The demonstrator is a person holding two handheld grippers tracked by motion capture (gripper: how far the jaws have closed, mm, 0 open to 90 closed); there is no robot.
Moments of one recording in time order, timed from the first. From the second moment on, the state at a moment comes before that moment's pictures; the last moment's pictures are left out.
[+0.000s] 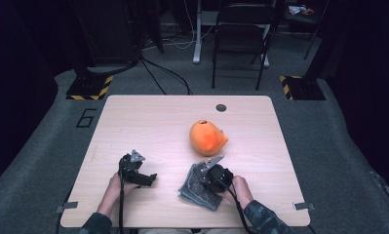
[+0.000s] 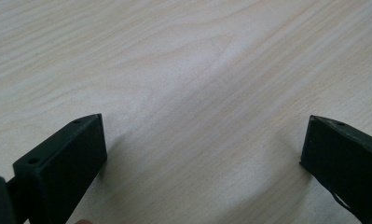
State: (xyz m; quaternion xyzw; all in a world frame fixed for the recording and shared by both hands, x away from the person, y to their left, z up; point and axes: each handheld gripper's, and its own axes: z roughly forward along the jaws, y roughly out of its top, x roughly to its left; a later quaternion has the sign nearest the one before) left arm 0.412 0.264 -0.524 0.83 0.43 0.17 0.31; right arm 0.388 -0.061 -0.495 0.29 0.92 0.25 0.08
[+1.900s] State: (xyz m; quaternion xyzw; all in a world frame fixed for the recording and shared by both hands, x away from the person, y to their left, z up) left arm 0.412 0.264 -0.524 0.84 0.42 0.17 0.31; right arm 0.416 -0.242 -0.459 0.54 0.78 0.24 0.19
